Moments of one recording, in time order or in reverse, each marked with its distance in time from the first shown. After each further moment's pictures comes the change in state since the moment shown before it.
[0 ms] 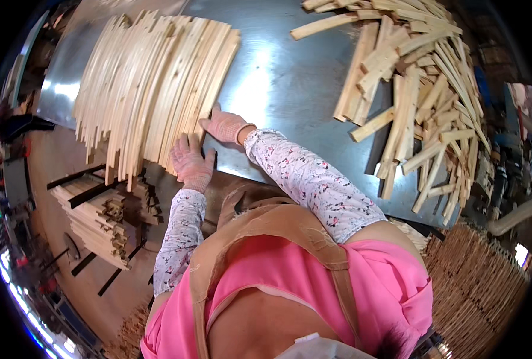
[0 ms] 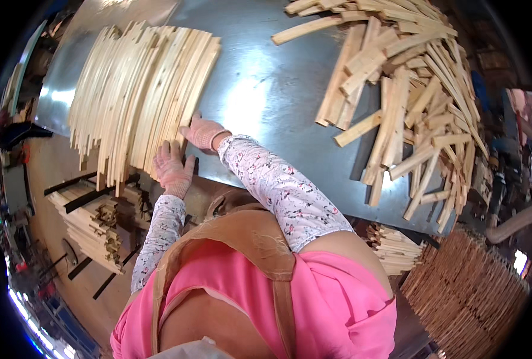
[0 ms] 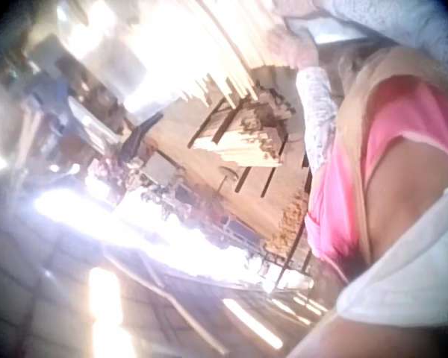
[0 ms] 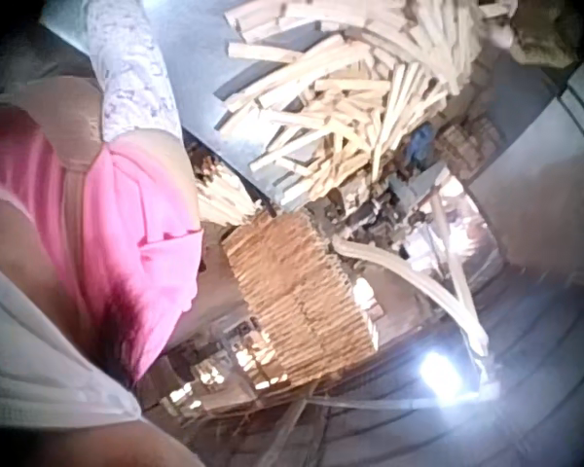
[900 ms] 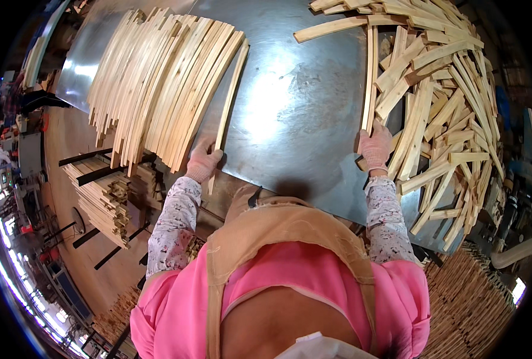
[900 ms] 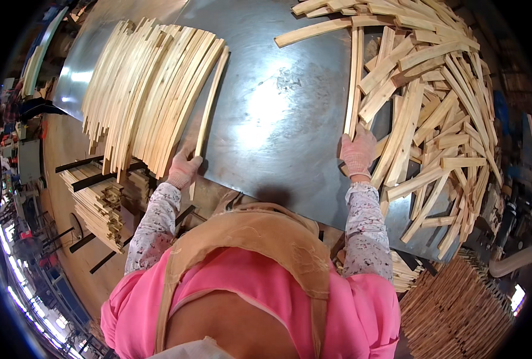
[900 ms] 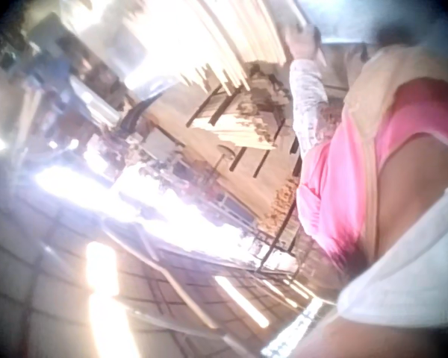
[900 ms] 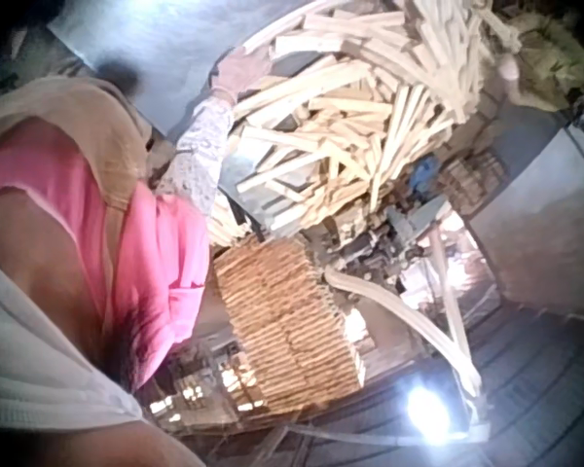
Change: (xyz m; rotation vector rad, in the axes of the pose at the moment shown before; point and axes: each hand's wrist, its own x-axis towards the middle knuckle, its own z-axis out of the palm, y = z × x) left_hand -0.002 0.014 0.032 -0.913 -0.323 -0.170; right_hand -0.193 0.311 -0.182 -0.433 0.897 0.271
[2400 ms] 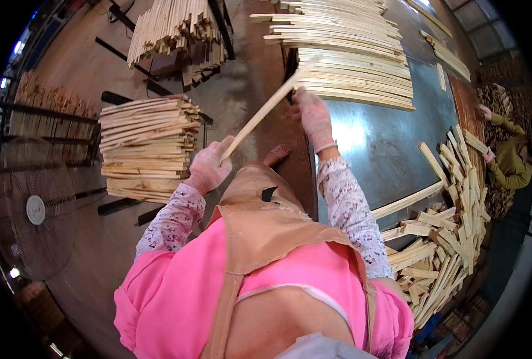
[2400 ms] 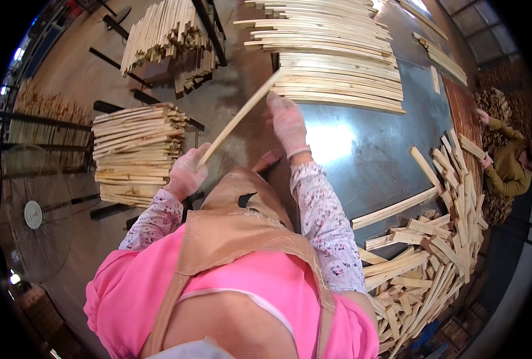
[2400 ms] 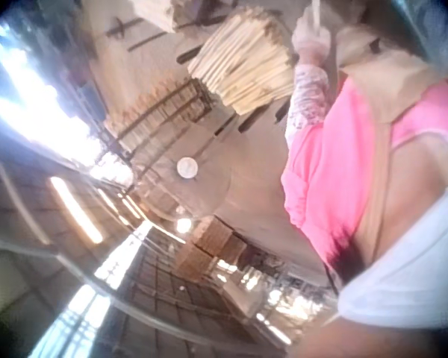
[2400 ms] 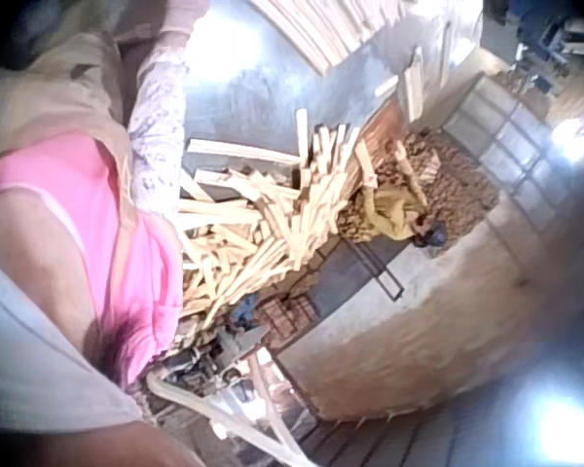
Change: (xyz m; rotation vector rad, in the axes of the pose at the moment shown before) left_hand -0.356 -0.107 0.083 0.184 0.788 -0.145; right_hand -0.230 -0.406 0.011 0.875 -1.155 -0.545
